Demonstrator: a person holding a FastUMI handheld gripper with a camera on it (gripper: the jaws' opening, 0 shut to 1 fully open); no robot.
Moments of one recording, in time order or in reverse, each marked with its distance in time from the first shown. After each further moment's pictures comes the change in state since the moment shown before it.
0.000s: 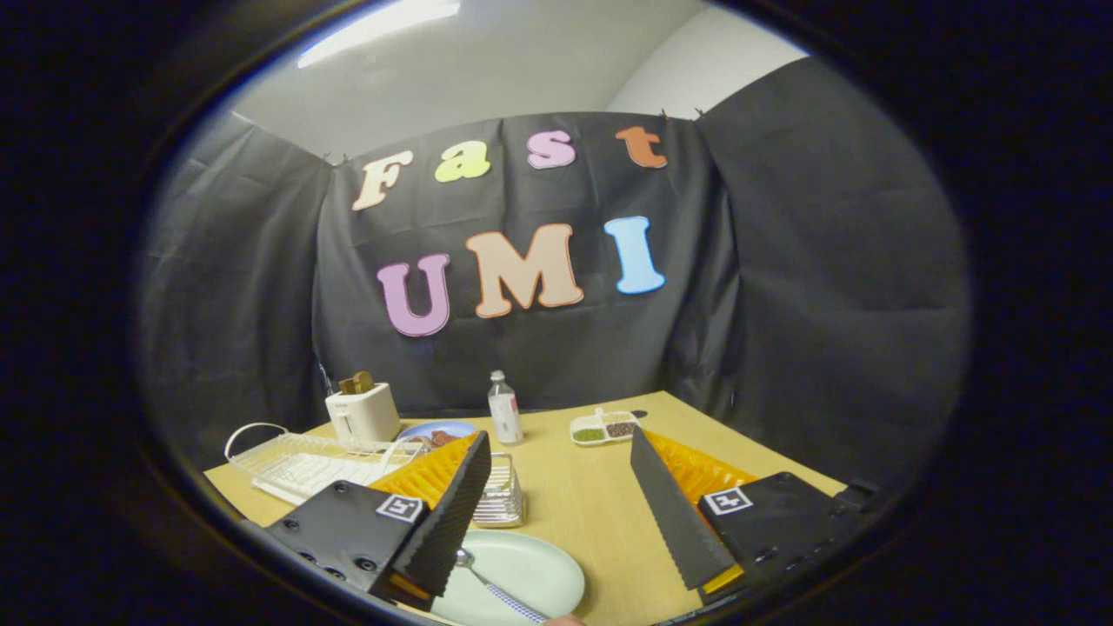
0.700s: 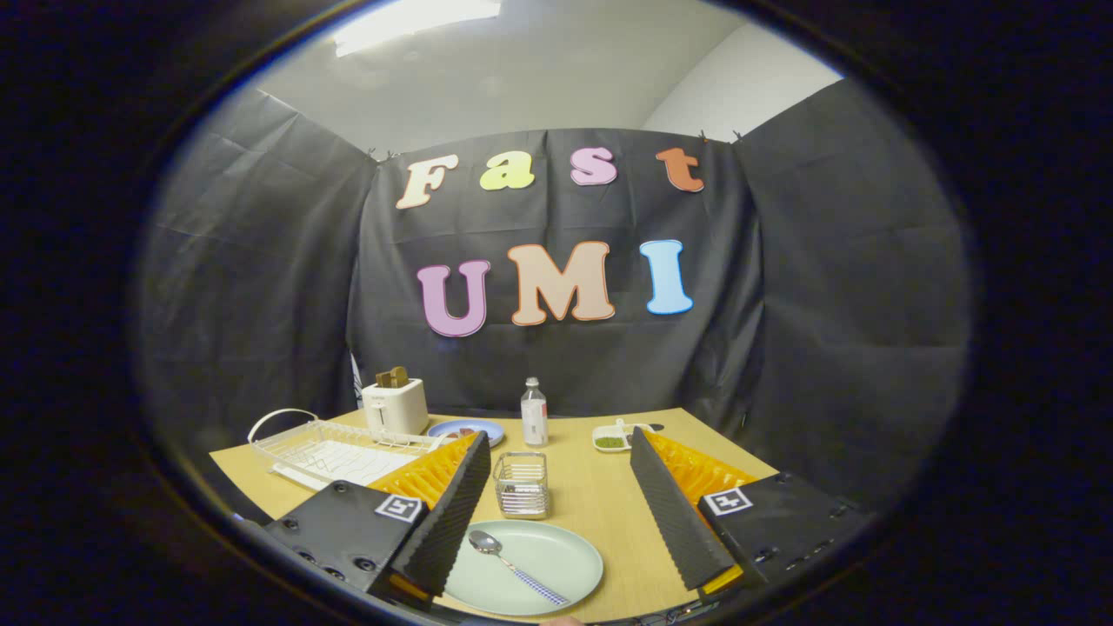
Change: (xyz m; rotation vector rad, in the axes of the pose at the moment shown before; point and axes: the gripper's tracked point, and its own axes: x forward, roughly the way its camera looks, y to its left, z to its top) arm -0.041 0.037 0.010 -0.071 -0.013 0.080
